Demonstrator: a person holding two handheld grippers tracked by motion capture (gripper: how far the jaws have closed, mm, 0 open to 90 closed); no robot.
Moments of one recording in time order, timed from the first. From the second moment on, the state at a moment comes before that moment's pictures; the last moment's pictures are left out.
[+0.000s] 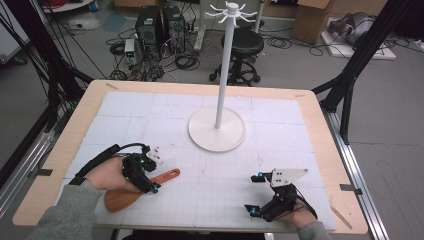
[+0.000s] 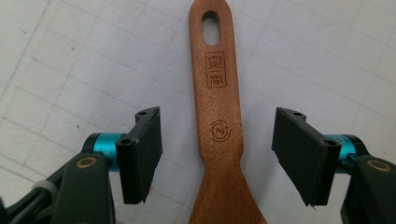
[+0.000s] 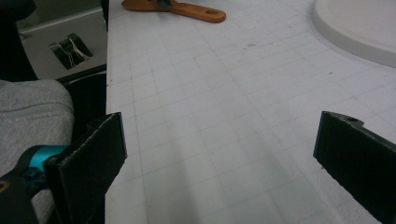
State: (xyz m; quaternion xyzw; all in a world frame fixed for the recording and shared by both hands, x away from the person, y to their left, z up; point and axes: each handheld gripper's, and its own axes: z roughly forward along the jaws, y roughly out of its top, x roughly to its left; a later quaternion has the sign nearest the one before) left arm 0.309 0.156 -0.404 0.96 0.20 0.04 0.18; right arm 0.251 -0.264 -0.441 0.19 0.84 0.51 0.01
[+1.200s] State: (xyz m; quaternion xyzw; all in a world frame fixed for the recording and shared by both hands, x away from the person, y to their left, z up) left arm 0.315 0.140 -0.406 0.97 0.18 0.03 0.12; right arm 0.251 -0.264 -0.442 0.19 0.84 0.51 0.01
